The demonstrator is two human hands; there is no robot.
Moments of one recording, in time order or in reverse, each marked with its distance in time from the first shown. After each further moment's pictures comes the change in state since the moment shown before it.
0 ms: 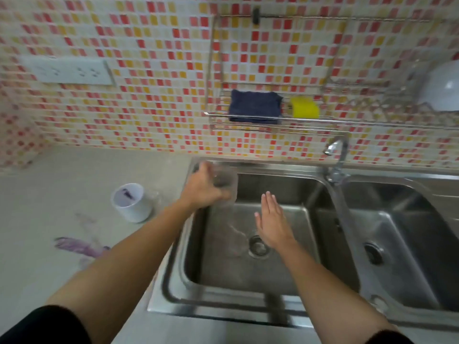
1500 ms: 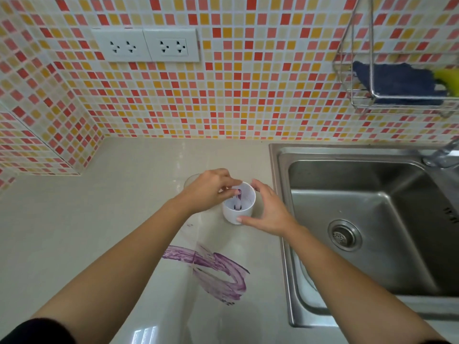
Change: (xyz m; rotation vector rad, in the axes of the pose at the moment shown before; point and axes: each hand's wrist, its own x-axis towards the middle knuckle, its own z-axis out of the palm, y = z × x) left_hand 0.037 -0.208 -0.213 0.451 -0.295 0.506; right_hand 0.075 -0.275 0.090 0.500 -0.127 -0.082
